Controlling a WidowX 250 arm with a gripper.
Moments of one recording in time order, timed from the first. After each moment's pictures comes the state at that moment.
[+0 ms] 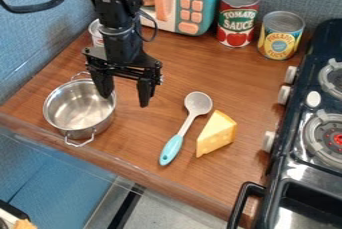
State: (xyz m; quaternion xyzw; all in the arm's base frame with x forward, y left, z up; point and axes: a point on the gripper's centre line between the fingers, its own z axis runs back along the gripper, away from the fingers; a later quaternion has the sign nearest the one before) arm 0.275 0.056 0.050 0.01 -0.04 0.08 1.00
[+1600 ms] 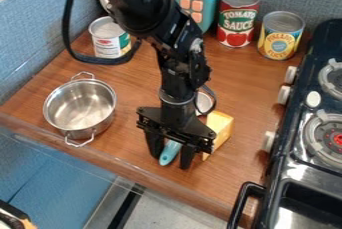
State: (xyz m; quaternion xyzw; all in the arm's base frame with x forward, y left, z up) arm 0.252 -0.025 -0.007 0.02 0.01 0.02 1.00
